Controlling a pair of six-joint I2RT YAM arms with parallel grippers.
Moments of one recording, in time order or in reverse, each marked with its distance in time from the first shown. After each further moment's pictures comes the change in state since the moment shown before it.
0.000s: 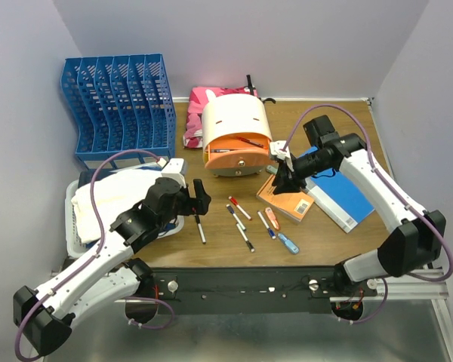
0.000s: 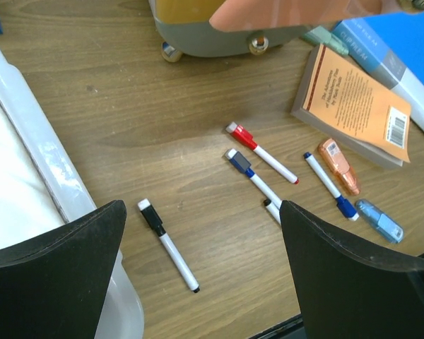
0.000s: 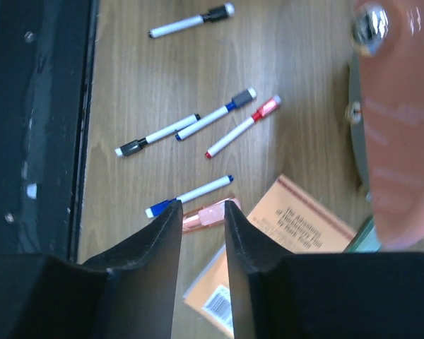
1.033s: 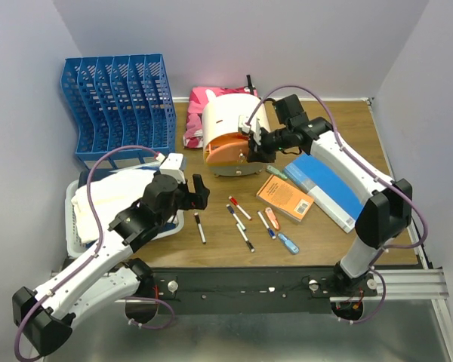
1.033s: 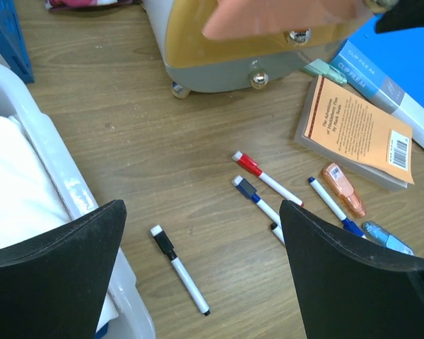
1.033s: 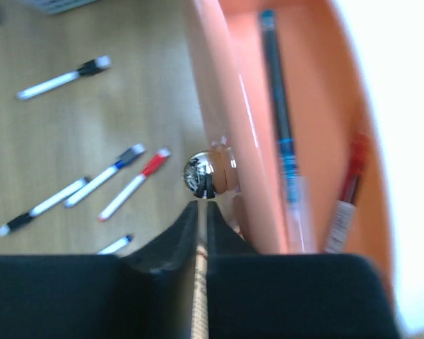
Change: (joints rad) left arm 0.010 -0.003 0.015 0.047 -0.042 0.073; right arm 0.137 0.283 0.292 0.256 0.177 0.202
